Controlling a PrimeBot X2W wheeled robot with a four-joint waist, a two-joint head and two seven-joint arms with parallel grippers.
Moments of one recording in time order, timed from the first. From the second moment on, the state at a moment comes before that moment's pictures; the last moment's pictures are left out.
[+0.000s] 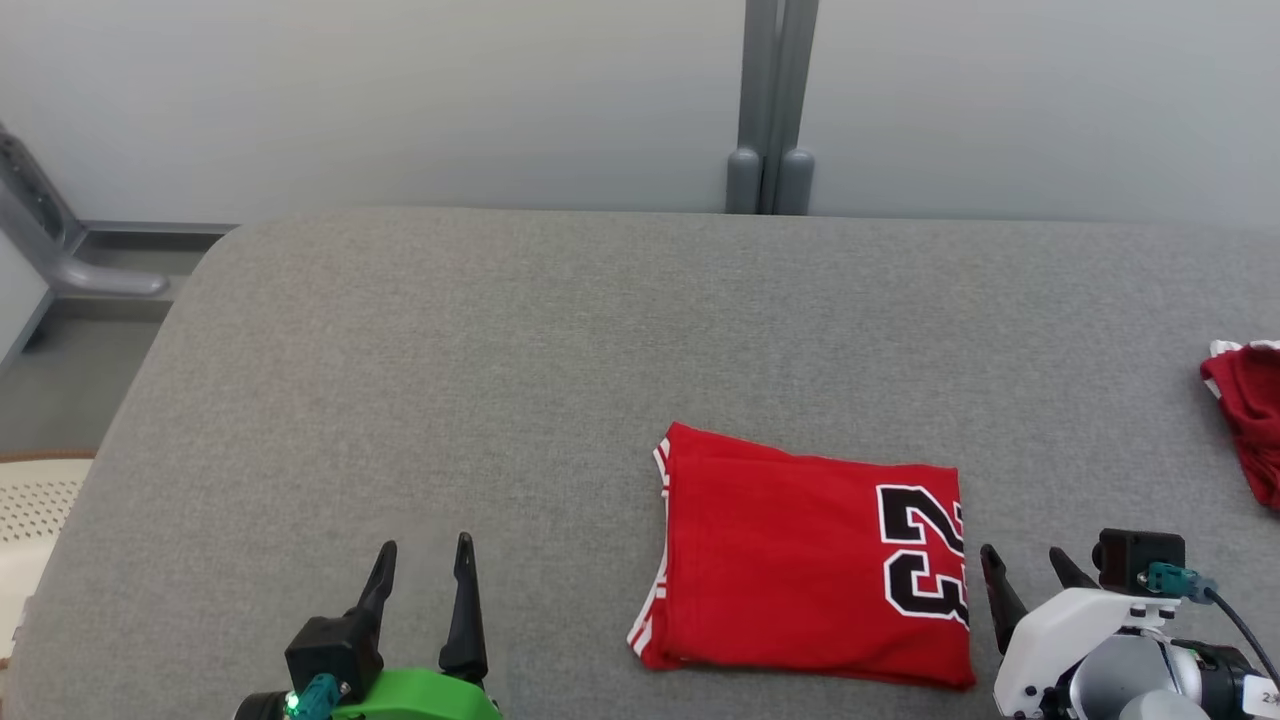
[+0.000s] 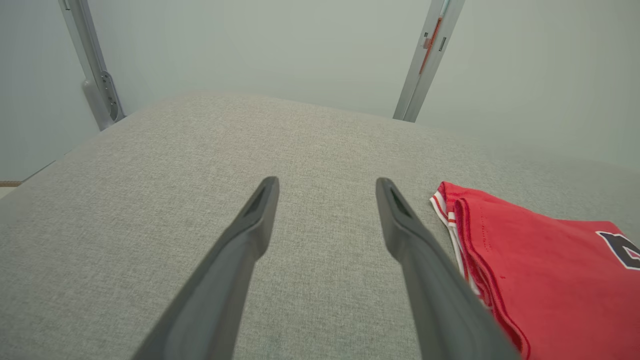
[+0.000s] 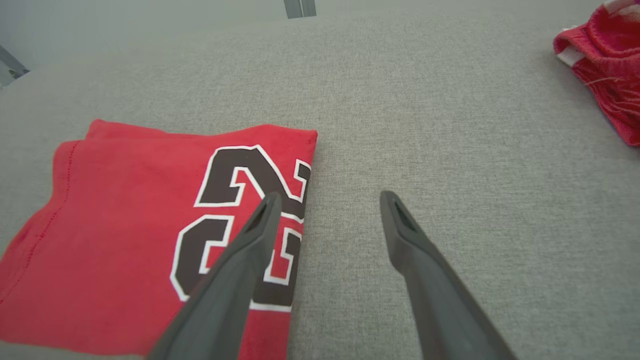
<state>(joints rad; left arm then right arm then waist) -0.01 0.18 -0.44 0.22 -0.50 0.23 -0.26 -0.01 -0.05 -0.10 0.30 0.16 0.13 0.13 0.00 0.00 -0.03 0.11</state>
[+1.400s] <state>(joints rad) -0.11 0.22 -0.49 0.15 -0.46 0.23 -0.23 -0.31 -0.07 -0.21 0.41 0.07 0.13 0.10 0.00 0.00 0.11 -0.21</state>
